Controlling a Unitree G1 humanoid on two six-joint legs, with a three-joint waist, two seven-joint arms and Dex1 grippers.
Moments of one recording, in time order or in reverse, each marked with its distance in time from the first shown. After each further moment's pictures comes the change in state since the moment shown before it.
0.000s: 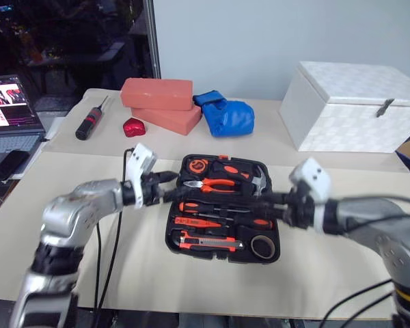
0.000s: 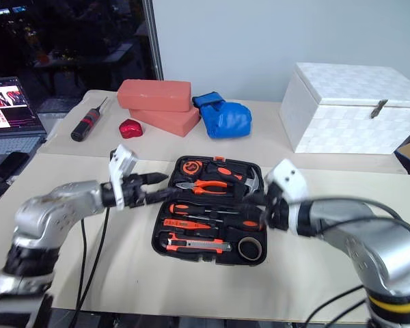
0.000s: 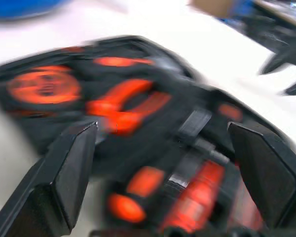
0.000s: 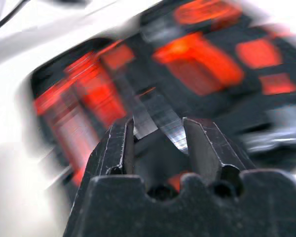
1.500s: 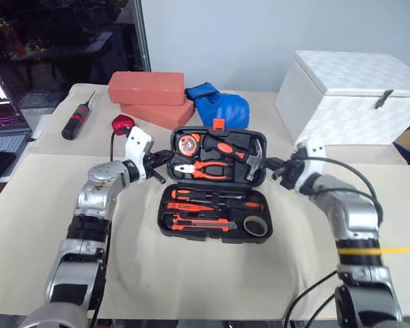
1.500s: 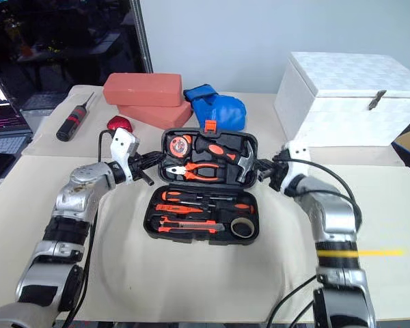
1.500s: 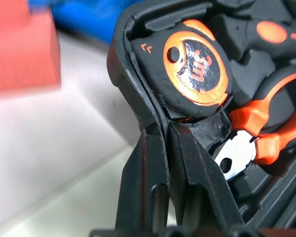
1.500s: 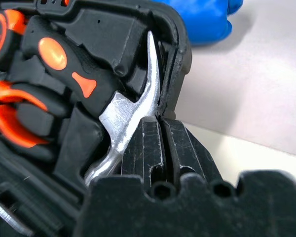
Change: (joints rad) left arm -0.028 -0.081 -0.026 0.427 0.457 -0.810 -0.135; right arm -0.051 0.258 -0.039 0.496 -0.245 -0.627 0.118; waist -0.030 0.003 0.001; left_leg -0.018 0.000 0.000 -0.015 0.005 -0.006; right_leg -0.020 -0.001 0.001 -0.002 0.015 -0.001
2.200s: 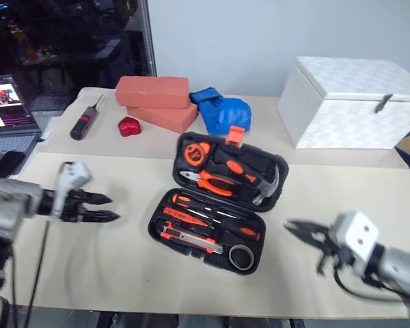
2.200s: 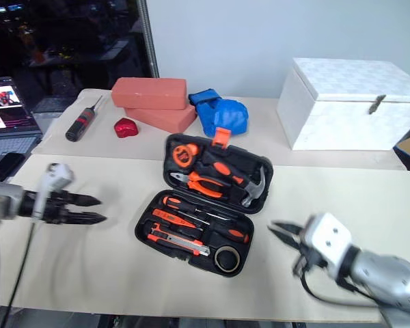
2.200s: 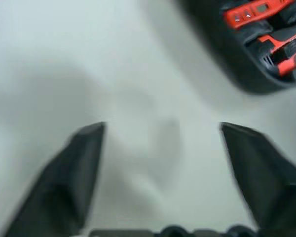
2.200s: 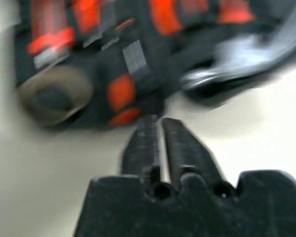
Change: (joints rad) left arm 0.102 0.653 -0.030 0.009 -0.146 0.436 -0.700; right arm 0.962 -0.324 -0.293 -0.782 -0.007 -0.280 0.350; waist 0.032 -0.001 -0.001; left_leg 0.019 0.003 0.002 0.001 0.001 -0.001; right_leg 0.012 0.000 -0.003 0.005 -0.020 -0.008
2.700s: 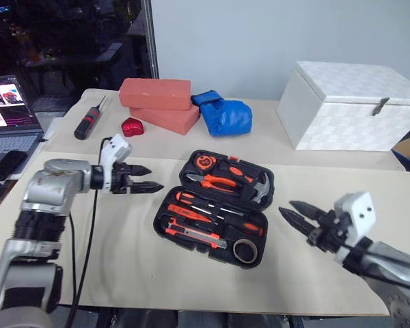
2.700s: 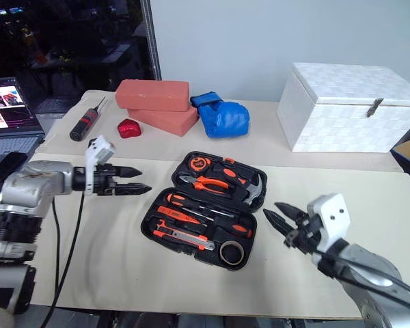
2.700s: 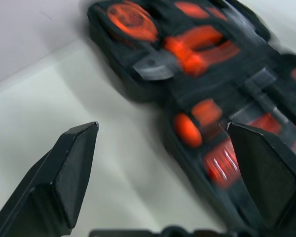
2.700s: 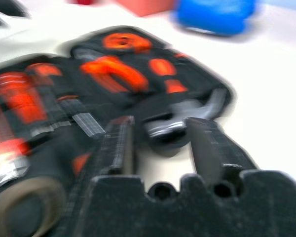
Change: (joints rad) left arm -0.216 -0.520 -0.007 -0.102 0.029 0.177 0.473; right arm -0.440 0.213 0.184 0.078 0.153 0.464 -0.587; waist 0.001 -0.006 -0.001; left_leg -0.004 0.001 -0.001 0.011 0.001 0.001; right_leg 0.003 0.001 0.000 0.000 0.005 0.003
